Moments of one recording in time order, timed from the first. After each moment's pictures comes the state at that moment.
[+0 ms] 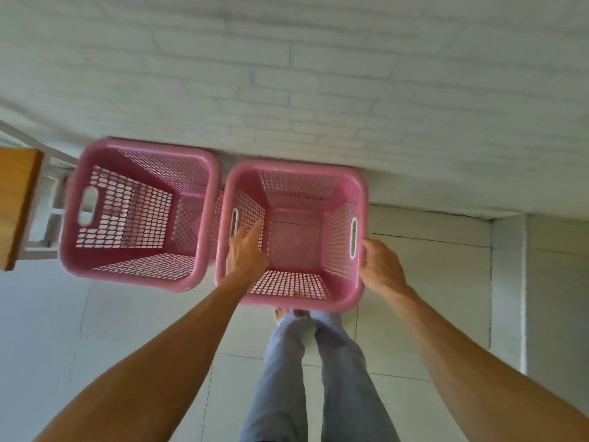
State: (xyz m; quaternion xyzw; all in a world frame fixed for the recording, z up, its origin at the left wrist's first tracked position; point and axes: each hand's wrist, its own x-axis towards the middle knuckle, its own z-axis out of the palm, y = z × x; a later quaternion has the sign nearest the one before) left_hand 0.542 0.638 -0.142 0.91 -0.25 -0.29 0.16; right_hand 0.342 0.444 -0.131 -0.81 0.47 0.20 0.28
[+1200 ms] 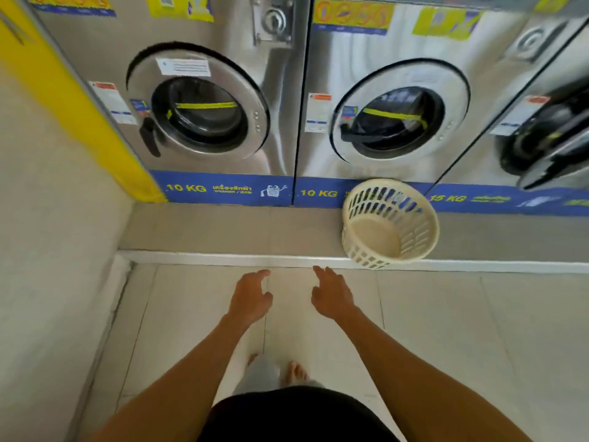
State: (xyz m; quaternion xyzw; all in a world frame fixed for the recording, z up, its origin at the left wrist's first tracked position) left_hand -0.181 0.547 0.032 0.41 -0.82 -0.39 -0.09; right_hand -0.318 0.693 0.034 -0.29 0.90 -0.09 0.32
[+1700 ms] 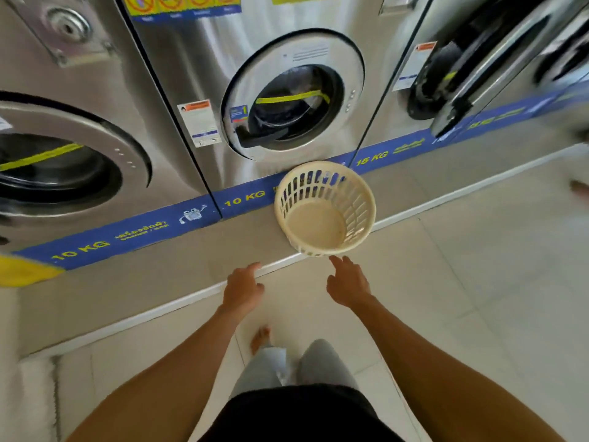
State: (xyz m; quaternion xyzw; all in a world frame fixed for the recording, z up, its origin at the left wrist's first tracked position) left_hand -0.391 0.526 -0.014 0.27 -0.87 -0.35 -0.22; right_hand -0.474 0.756 0.018 -0.05 0.94 -0.13 0.30
